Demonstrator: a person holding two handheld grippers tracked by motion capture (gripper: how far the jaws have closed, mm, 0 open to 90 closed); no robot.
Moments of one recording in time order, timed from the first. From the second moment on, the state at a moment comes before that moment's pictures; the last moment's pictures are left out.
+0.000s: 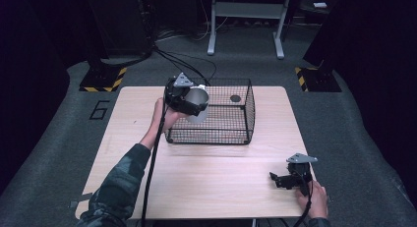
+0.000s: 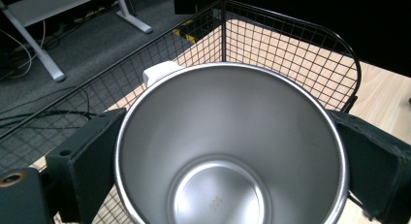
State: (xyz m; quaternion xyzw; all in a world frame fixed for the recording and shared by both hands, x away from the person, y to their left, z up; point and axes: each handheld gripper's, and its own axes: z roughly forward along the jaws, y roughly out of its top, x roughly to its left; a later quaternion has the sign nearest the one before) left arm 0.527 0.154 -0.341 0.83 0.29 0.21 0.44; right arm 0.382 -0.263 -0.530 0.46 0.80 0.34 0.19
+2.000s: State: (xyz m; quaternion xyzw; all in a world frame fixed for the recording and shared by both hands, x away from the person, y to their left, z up) left arm 0.596 0.114 -0.406 0.86 0.30 0.15 0.38; right arm 0.382 -0.263 -0.530 0.46 0.80 0.34 0.19
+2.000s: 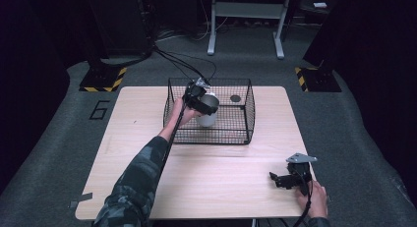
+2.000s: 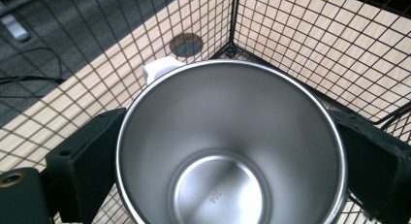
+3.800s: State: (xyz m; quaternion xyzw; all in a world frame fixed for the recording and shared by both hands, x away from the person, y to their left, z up) left arm 0.590 0.099 -0.427 0.89 0.28 0.12 0.34; right arm 0.382 -0.263 -0.530 0.46 0.80 0.34 0.19
